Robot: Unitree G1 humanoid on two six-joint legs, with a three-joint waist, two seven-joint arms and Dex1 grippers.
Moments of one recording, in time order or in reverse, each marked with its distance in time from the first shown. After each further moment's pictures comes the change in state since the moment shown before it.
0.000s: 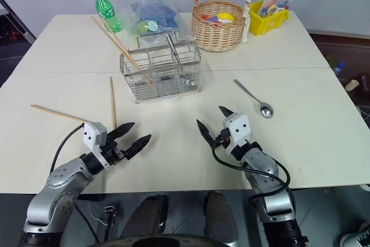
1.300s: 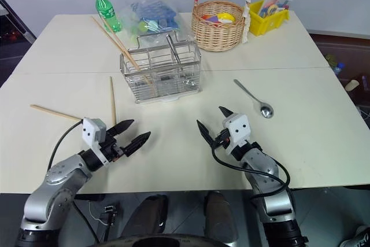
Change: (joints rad) left arm -0.063 0.074 0.034 -0.082 -0.068 0.111 0.031; right arm -0.003 -0.001 0.000 0.003 -0.009 0.000 0.002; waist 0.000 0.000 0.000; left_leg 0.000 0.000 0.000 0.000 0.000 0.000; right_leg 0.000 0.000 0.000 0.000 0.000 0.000
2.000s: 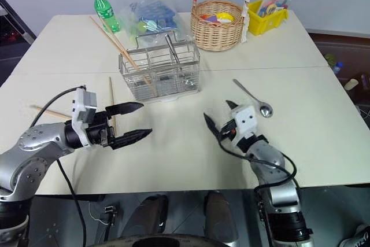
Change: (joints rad) left arm -0.216 0.242 -0.003 -0.051 -0.164 0.126 -0.293; right arm -0.109 -0.062 -0.114 -0.053 0.076 0.189 -0.019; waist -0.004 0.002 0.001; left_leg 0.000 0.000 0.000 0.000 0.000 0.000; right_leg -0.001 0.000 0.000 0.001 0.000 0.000
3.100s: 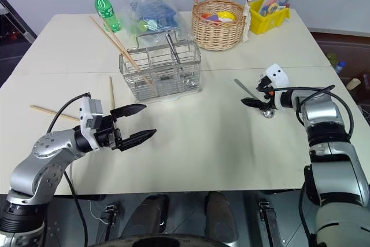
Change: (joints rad) left arm 0.057 -0.133 -0.032 0.063 0.128 -0.160 0.023; right arm -0.783 -0.399 0.147 1.192 -0.120 0.050 0.593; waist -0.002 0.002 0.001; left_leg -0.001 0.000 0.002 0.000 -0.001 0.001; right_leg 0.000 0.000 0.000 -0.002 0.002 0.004
